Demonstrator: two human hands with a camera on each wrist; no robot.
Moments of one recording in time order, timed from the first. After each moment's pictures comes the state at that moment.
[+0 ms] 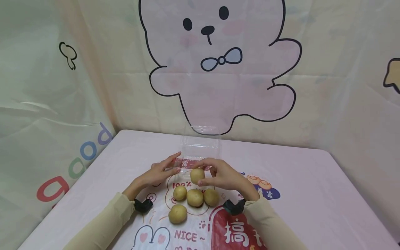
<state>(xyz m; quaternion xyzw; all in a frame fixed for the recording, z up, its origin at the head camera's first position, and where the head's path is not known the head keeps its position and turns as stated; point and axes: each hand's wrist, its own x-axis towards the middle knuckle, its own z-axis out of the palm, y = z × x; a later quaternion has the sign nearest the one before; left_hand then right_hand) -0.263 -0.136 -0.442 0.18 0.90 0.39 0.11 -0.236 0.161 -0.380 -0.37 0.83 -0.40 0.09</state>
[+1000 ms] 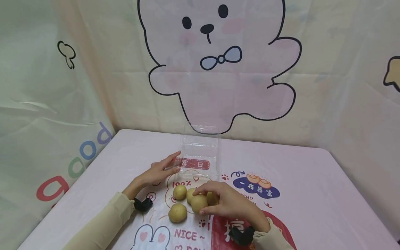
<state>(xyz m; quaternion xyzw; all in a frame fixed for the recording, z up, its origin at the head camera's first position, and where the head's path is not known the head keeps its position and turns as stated) -0.263 -0.135 -0.442 0.18 0.90 0.39 0.11 -0.175 0.172 -0.400 -0.37 0.83 -0.41 0.12</state>
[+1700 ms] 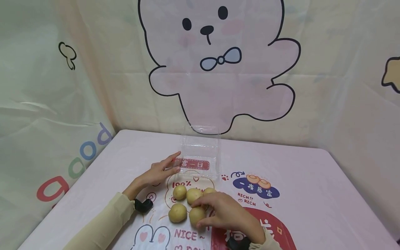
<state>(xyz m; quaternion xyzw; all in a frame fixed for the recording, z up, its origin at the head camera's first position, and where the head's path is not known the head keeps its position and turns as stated) -0.261 -0.136 -0.443 0.17 0.89 0.40 0.12 -0.153 0.162 -0.408 -0.36 0.86 -0.34 0.12</state>
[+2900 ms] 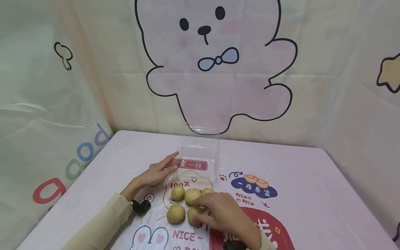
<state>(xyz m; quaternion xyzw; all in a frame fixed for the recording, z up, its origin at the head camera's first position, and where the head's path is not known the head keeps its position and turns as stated) -0.259 -0.132 -0.436 0.15 0.90 0.40 0.12 -0.145 0.154 -0.406 -0.34 0.91 -0.24 0.03</state>
